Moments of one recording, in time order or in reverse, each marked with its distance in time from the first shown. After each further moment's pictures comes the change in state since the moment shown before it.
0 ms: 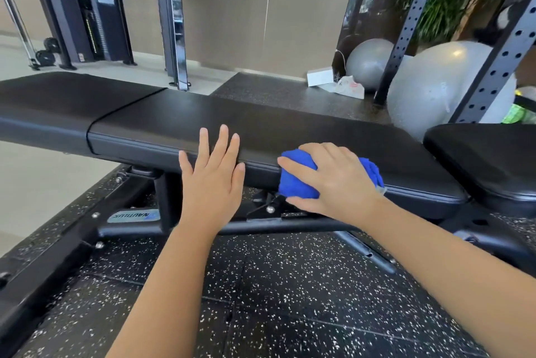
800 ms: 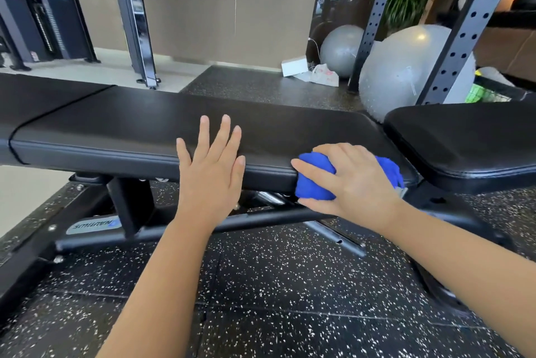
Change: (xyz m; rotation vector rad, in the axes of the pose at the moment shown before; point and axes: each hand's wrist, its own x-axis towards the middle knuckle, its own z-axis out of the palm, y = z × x) left_hand 0.013 0.058 0.024 0.018 0.031 0.172; right_hand -0.070 0.043 -0.019 -0.039 0.076 0.055
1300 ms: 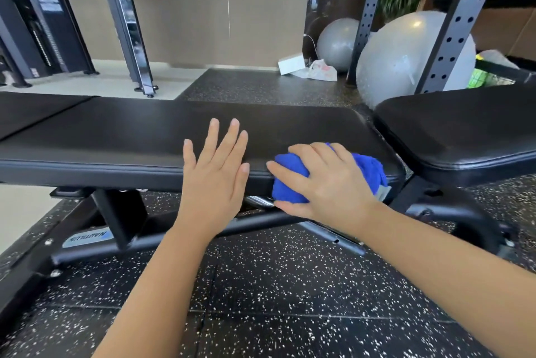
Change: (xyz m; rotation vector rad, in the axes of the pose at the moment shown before) left_hand 0.008 0.029 0.010 -0.013 0.027 0.151; right_hand -0.003 -0.003 0.004 -0.050 0.062 0.047
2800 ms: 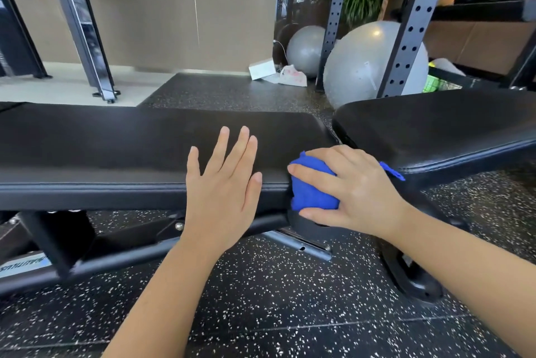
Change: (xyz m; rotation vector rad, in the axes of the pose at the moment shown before) left_hand 0.022 0.070 0.022 -0.002 0.018 0.027; right_hand -0.054 0.069 -0.027 0.114 -0.035 0.037
